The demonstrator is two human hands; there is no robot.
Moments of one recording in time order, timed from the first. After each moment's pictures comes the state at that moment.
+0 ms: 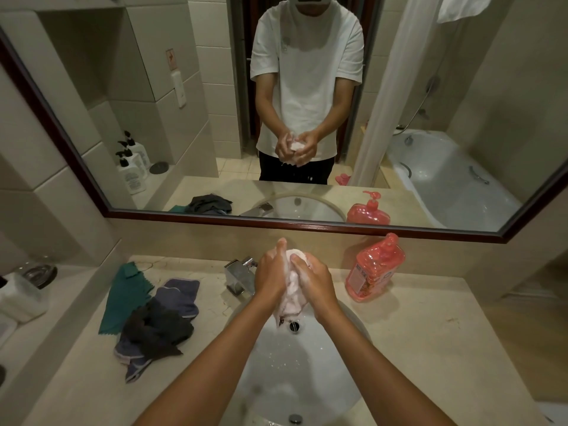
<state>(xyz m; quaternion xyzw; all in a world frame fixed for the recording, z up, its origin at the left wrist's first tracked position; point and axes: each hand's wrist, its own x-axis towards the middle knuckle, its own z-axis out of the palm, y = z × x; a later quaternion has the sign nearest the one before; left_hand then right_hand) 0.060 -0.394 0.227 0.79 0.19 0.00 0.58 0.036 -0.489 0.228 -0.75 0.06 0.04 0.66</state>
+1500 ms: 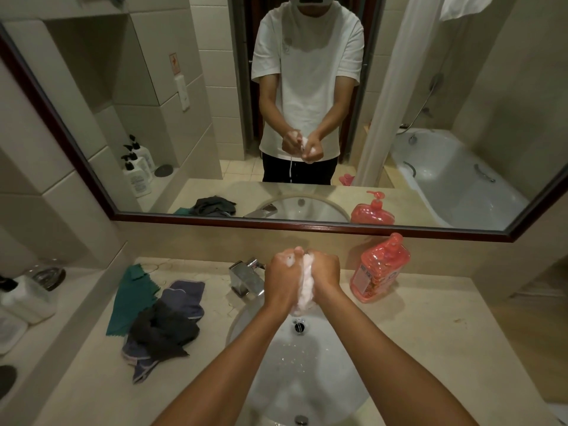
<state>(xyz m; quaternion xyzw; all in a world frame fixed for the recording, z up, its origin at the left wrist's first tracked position) 0.039 -0.406 0.238 0.79 0.12 0.08 0.60 0.073 -0.485 0.237 -0.71 0.28 0.06 0.65</state>
